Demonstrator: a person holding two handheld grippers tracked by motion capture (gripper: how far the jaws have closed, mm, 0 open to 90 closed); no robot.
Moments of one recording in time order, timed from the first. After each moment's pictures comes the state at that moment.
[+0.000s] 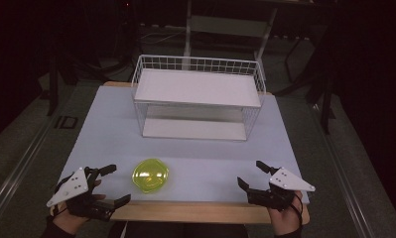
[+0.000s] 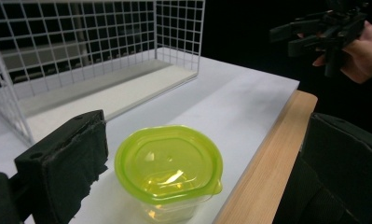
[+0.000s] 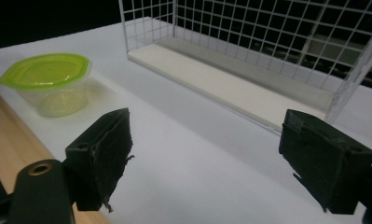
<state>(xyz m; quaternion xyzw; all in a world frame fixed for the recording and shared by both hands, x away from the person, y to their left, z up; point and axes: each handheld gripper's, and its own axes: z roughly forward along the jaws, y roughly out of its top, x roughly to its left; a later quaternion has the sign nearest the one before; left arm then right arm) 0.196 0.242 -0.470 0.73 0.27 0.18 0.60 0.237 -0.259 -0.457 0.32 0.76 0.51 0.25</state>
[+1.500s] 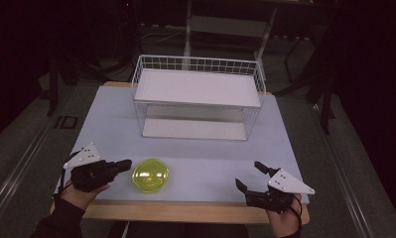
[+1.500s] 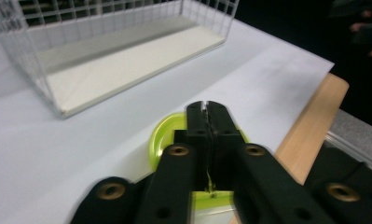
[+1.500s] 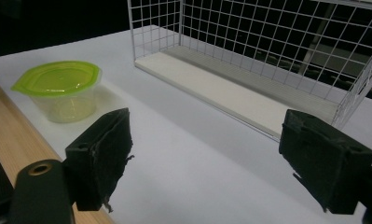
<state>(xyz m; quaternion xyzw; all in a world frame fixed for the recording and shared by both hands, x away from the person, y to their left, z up) 0.246 0.240 -0.447 0.78 0.36 0.12 0.50 0.230 -0.252 -0.451 0.31 0.76 0.52 0.26</state>
